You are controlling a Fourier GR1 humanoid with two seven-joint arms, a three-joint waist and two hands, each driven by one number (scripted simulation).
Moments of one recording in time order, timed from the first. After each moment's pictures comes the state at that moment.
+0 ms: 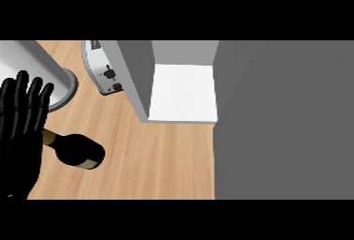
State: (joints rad) left arm -0.01 0.09 0.01 -2.10 0.02 0.00 0.01; right arm -0.02 -0.08 0.00 -2.10 0.00 -0.01 0.01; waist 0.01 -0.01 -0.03
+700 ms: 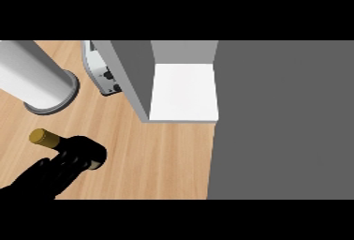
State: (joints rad) left arm 0.27 0.37 -0.08 -2.12 0.70 -0.61 0.00; right arm 0.15 -0.13 0.10 -2.23 -0.13 0.13 0.11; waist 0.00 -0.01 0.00
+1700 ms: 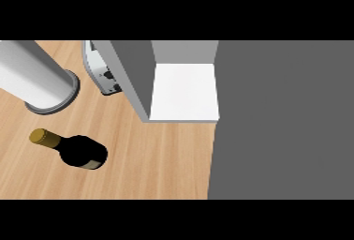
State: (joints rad) left arm 0.56 0.71 0.32 -2.25 1.39 -0.77 0.13; right arm 0.11 -0.16 0.10 -2.42 -0.19 0.11 0.38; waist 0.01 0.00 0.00
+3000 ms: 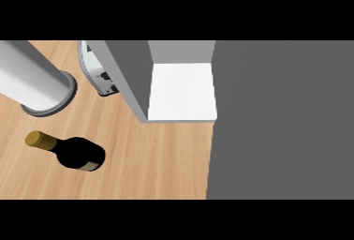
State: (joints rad) left arm 0.21 0.75 0.42 -1.84 1.43 -0.71 0.35; right arm -0.01 -0.16 0.06 -2.44 -0.16 0.07 0.51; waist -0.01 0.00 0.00
